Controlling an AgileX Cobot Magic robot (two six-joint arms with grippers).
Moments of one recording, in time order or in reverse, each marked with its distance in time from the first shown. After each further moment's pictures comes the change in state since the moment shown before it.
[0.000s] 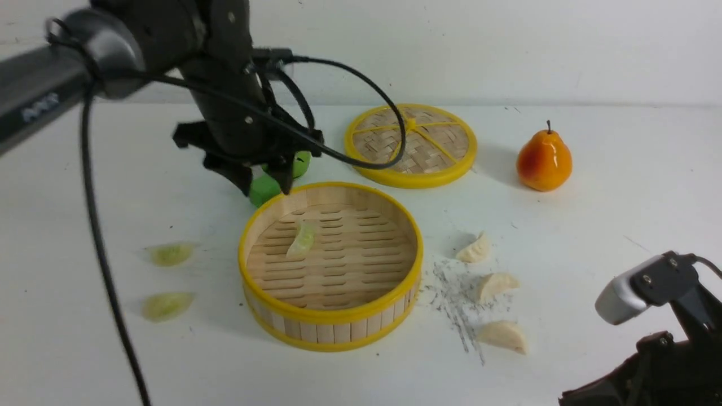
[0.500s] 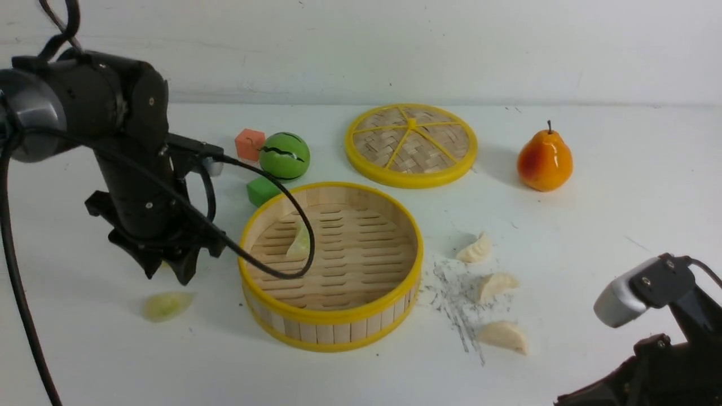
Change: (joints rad) right arm 0.000 0.000 0.000 0.041 0.026 -0.040; left arm 0.149 -0.042 0.416 0.035 -0.151 0.289
